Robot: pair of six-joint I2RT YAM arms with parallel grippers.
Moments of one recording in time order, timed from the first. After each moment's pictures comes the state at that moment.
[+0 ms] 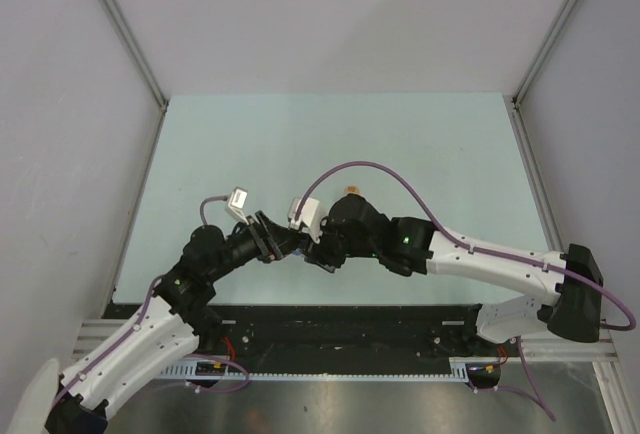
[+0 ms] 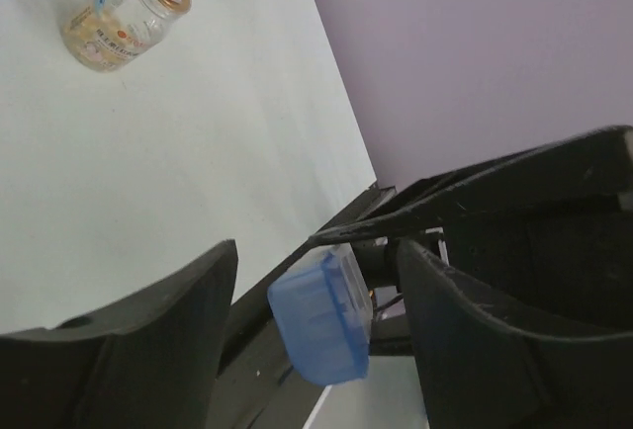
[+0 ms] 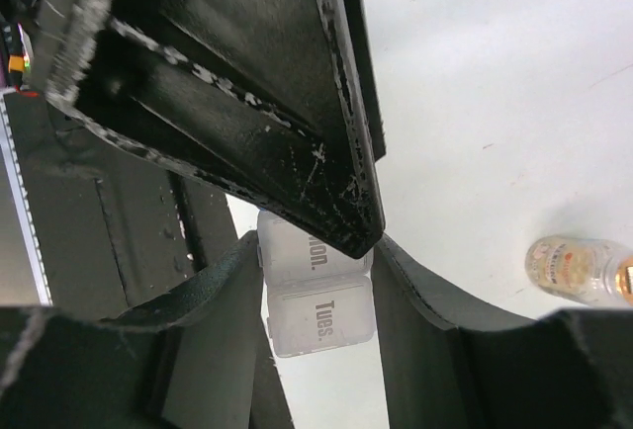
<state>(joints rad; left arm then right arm) -0.63 0.51 0.35 0.01 0.28 -0.99 1.17 1.35 1.13 -0.36 -0.06 -0.10</state>
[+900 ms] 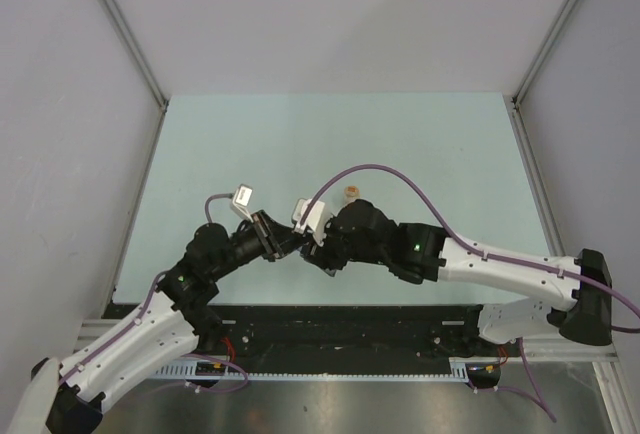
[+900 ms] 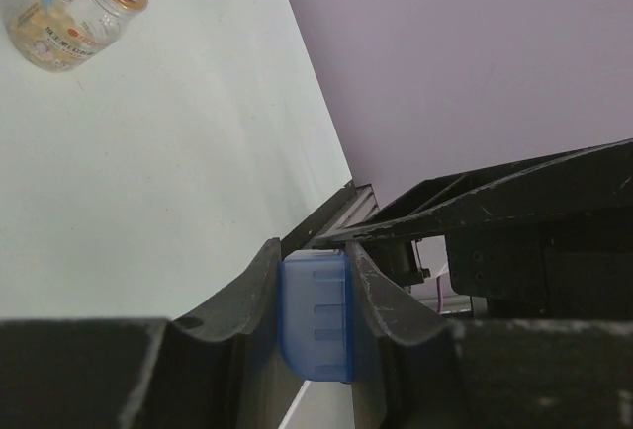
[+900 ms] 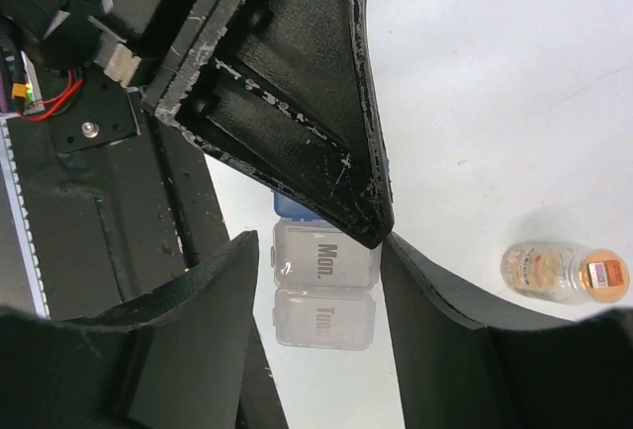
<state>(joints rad) -0.70 0.57 0.38 0.07 0.25 -1.03 1.23 1.28 1.11 -0.34 0.04 -0.10</state>
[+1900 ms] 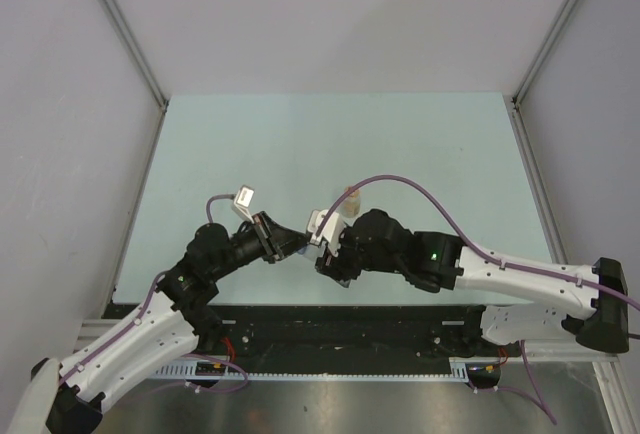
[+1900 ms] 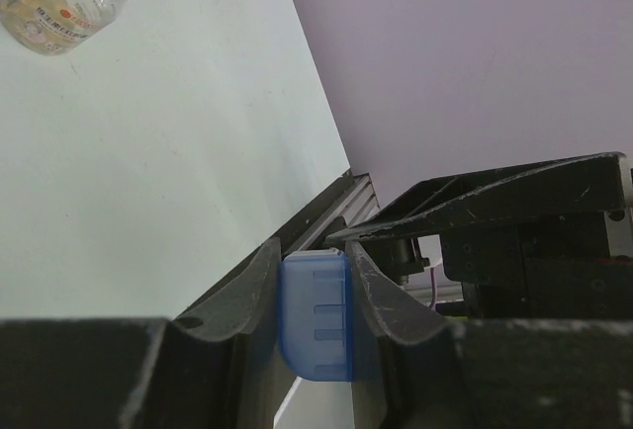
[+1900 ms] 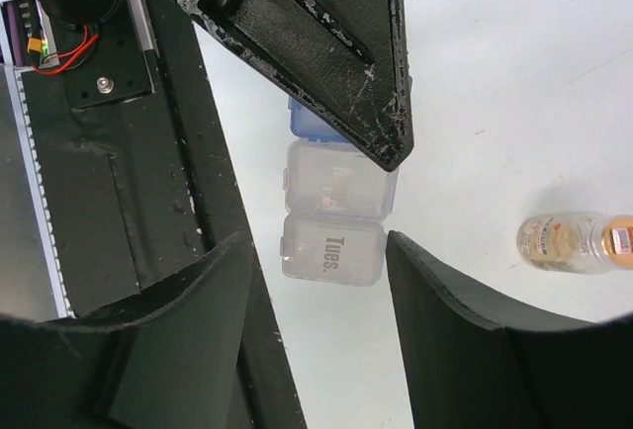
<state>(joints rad) -0.70 0.56 0.39 0.05 0.27 -1.04 1.24 1.16 1.01 -0.36 0.01 -0.10</state>
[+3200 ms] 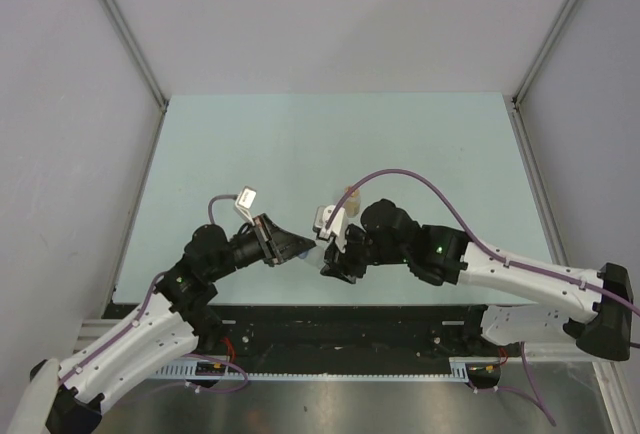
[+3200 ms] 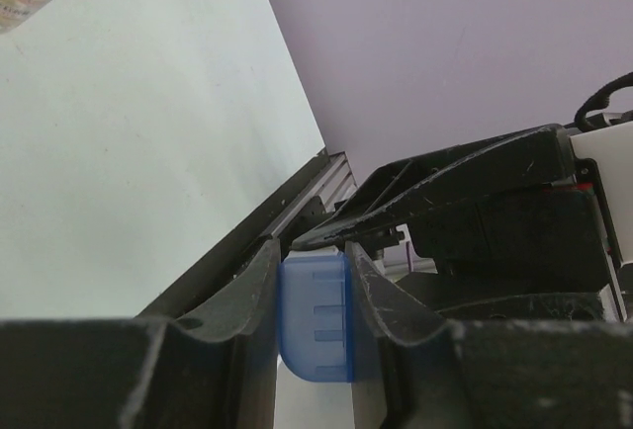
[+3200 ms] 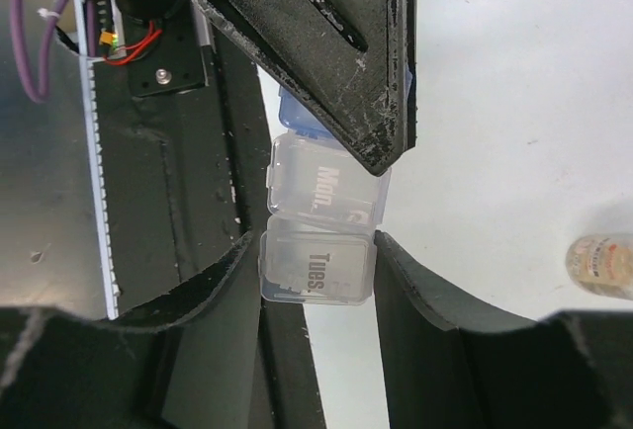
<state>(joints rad) -0.71 0.56 0.39 0.06 0.33 -1.06 1.17 1.14 0.99 -0.35 -0.17 -0.10</state>
